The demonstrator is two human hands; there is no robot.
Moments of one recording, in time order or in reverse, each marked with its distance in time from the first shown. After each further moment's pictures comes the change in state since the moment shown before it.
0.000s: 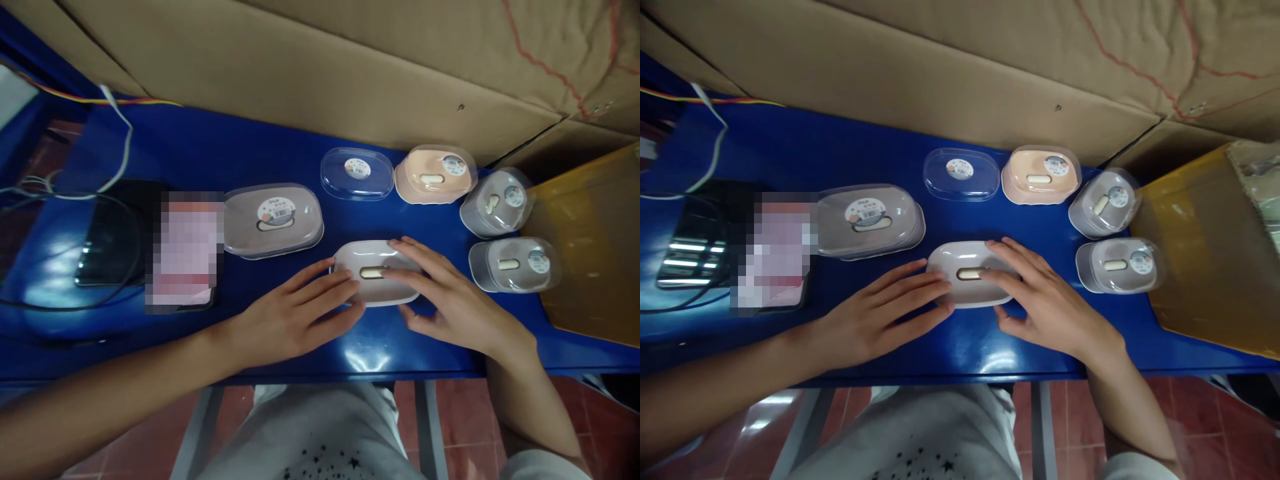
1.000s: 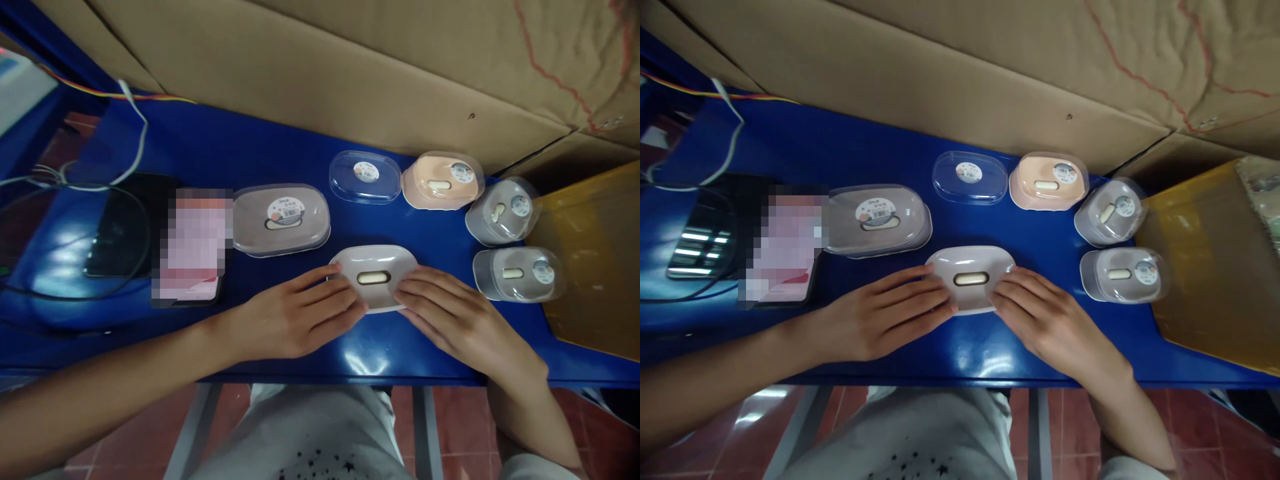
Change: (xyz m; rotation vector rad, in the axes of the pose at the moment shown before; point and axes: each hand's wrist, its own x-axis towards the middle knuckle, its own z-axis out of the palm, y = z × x) left_hand 0.002 -0.007 -0.005 0.051 -0.005 0.082; right_hand -0.001 -0.017 -0.004 -0.189 0.109 -0.194
